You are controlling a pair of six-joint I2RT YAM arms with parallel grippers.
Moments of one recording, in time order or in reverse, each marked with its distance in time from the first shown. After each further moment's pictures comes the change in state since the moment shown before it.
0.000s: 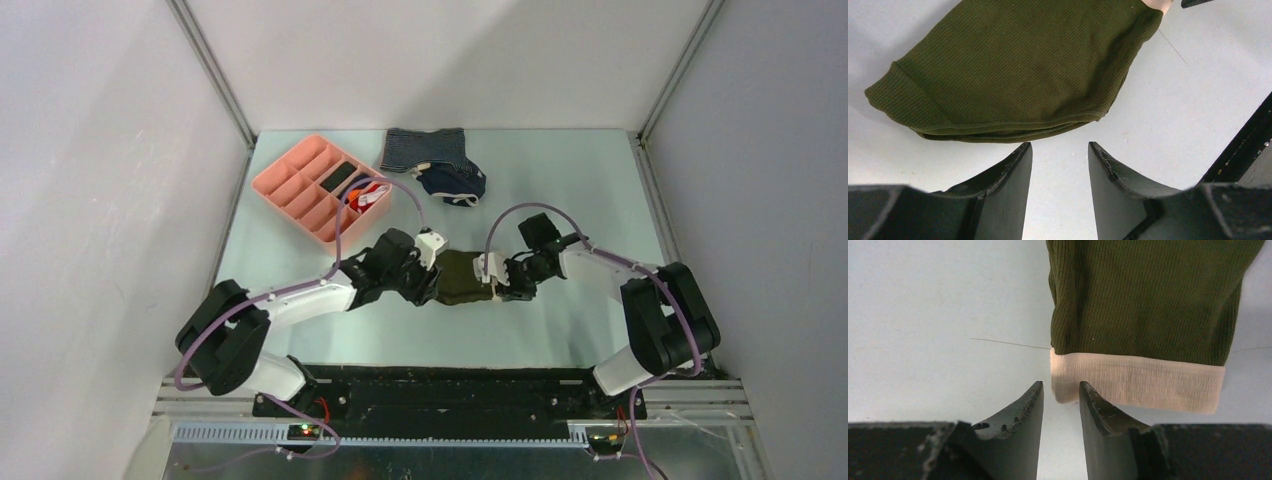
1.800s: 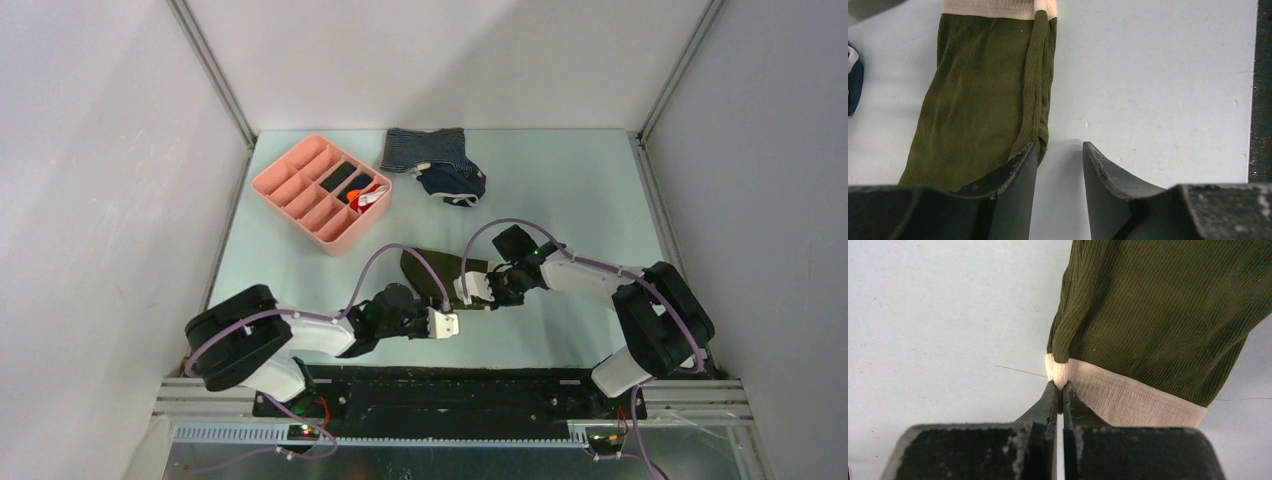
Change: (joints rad) left arm -0.227 0.026 -0.378 0.630 0.009 0.654; right arm 0.192 0.022 0.001 0.010 0.154 0.015
